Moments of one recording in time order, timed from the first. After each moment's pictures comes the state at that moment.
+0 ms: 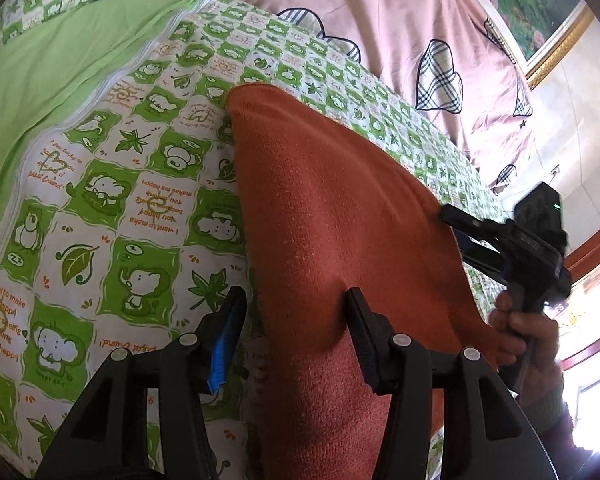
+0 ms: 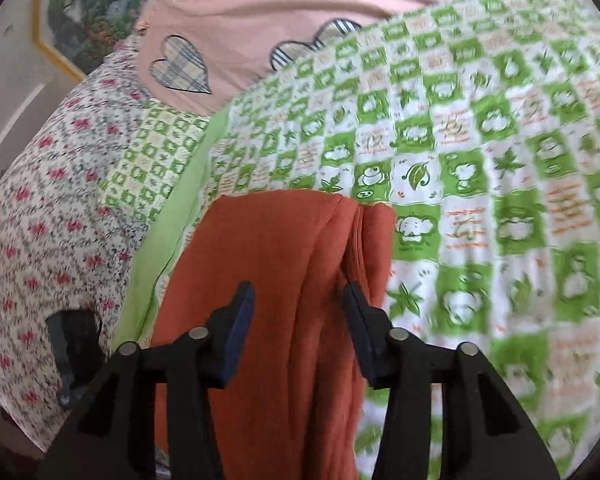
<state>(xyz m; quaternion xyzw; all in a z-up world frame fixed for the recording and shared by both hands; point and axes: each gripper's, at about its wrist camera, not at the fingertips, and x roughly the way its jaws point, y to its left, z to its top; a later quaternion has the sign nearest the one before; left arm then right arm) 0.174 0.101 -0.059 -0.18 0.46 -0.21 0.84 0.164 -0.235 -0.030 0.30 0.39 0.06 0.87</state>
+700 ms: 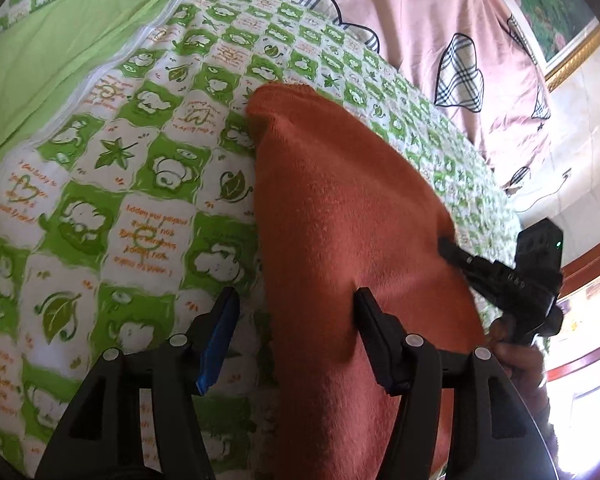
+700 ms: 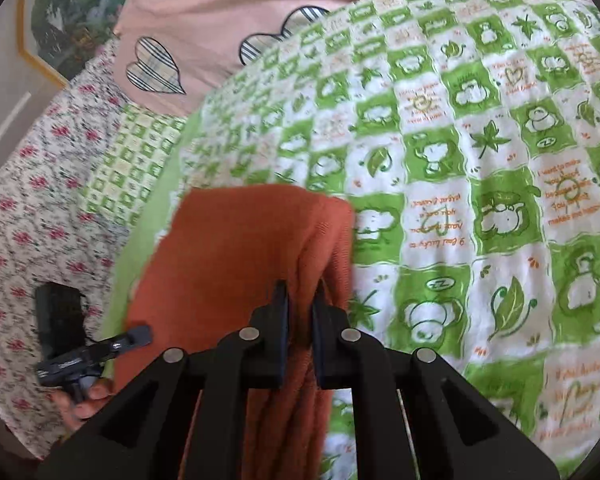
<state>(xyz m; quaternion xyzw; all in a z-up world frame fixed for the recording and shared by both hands) 0.208 0.092 -0.065 -0.18 0.49 -0.19 0.83 0.158 -0.251 -0.059 0.30 0.39 0.04 0.87</state>
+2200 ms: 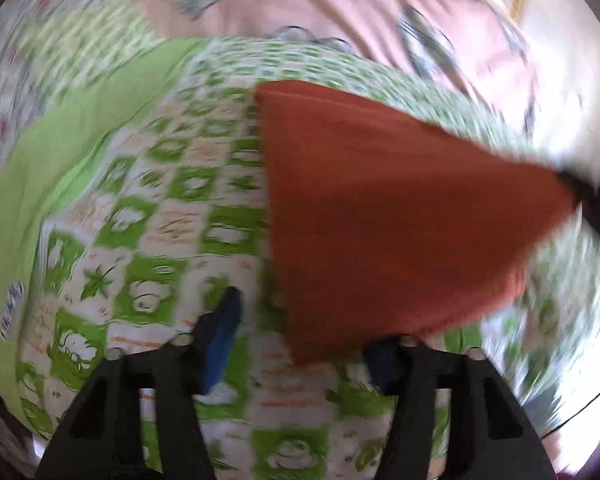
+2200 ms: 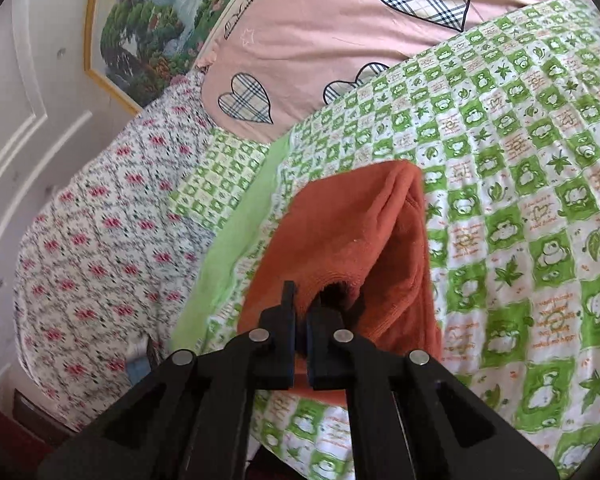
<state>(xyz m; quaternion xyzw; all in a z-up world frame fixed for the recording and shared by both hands) 0.047 0.087 -0.067 -0.05 0.40 -0.12 0.91 -0.003 -0.185 0.011 0.31 0.30 0.09 0.90</state>
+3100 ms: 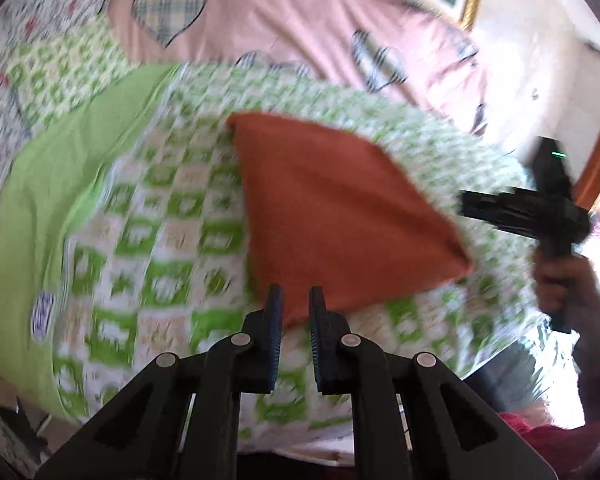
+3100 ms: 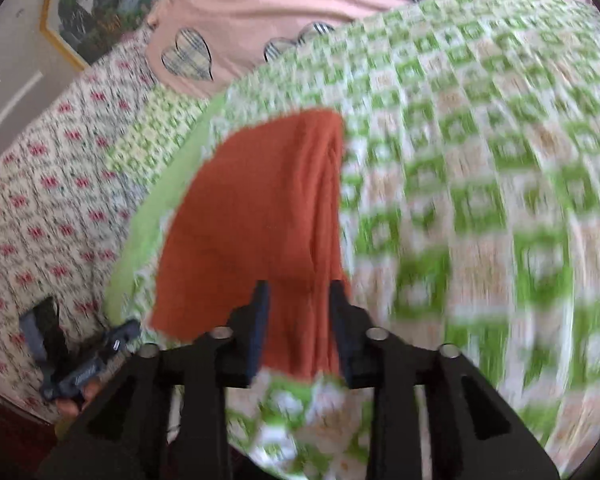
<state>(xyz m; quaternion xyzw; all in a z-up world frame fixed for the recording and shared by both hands) -0.003 0.095 -0.015 -0.03 0.36 -0.21 0.91 0.008 -0.211 -0.013 0.26 0.37 0.03 0.89</state>
